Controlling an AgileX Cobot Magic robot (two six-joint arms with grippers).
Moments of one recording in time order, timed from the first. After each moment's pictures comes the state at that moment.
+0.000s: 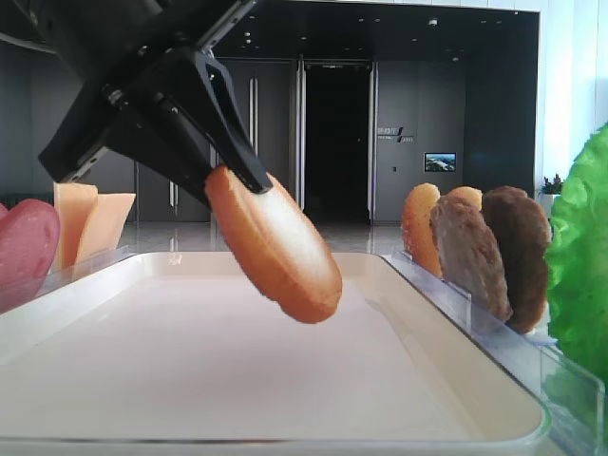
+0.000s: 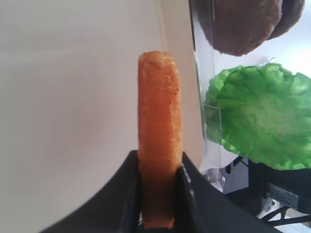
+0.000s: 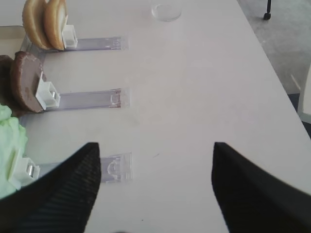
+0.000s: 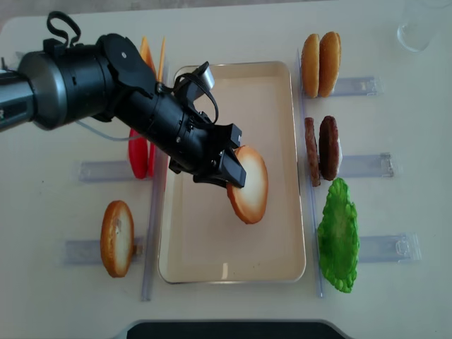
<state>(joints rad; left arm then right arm) -0.49 1.74 -1.02 -0.88 0.82 0.29 -0.07 -0.01 -0.51 0.05 1.13 -0.06</state>
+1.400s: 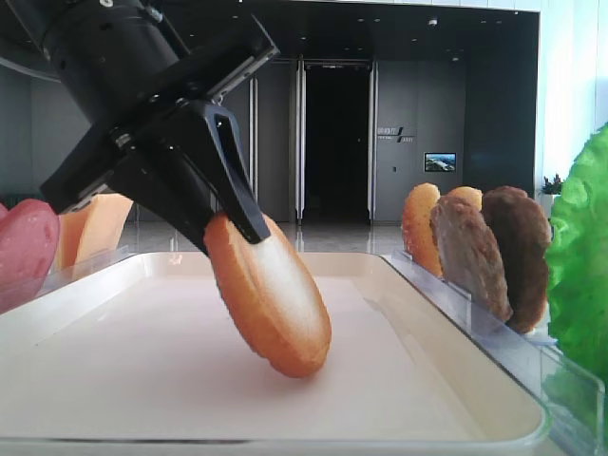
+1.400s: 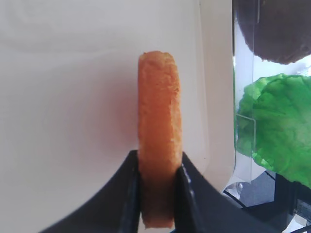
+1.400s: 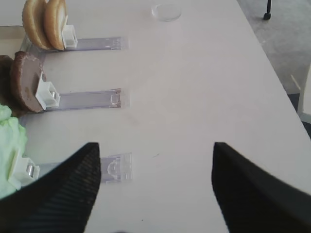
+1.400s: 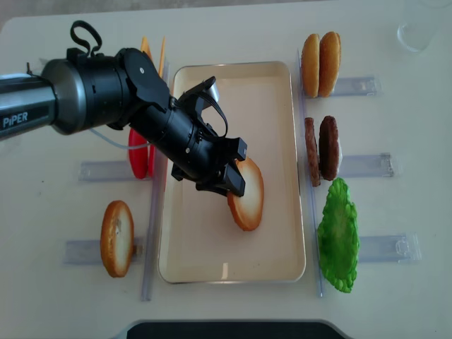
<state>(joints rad) -0.52 1.79 -1.02 -0.81 0.75 0.22 -0.07 -0.01 -0.51 0.05 1.13 -0.06</state>
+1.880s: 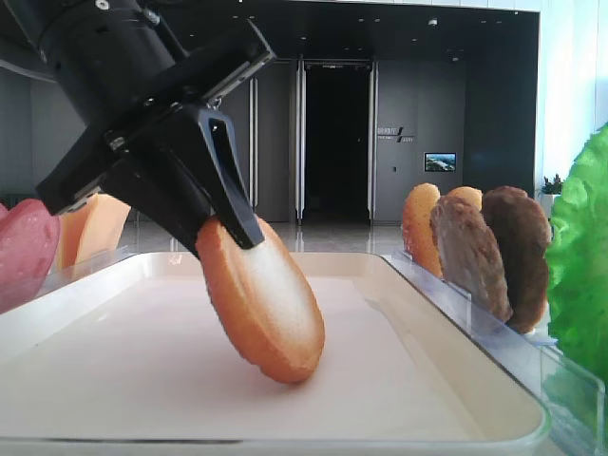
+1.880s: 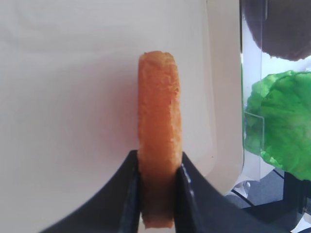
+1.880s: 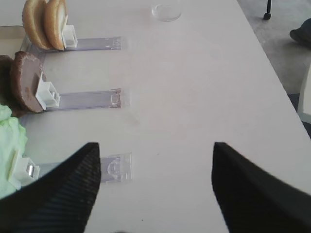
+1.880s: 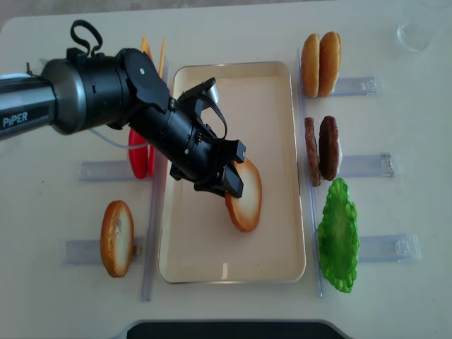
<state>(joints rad) -0.52 1.79 -1.02 -0.78 0.75 0.22 -0.07 -0.01 -0.51 0.05 1.13 -0.06</state>
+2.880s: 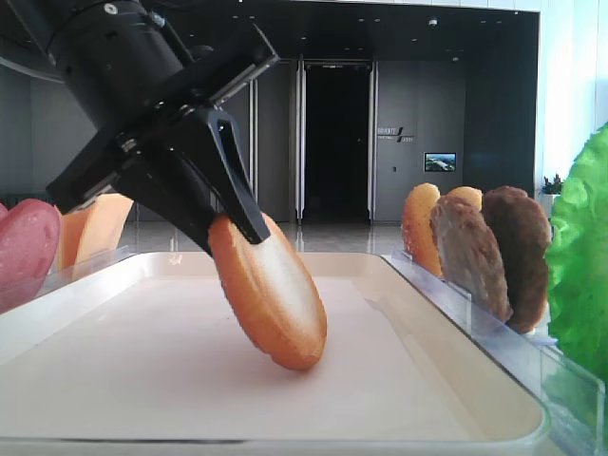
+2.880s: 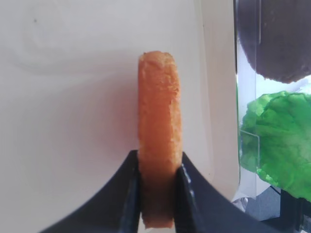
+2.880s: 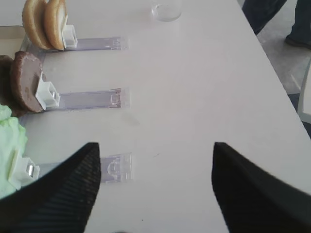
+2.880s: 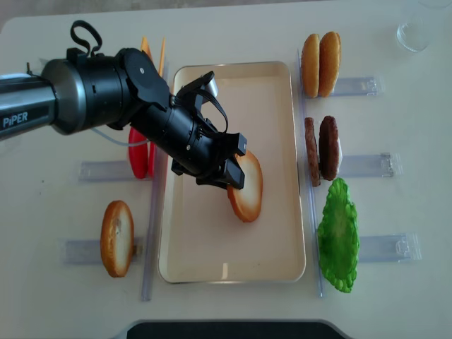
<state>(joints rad) -0.52 1.79 -1.02 -0.81 0.69 0.23 -0.07 -0.01 -0.51 0.05 1.13 -0.06</state>
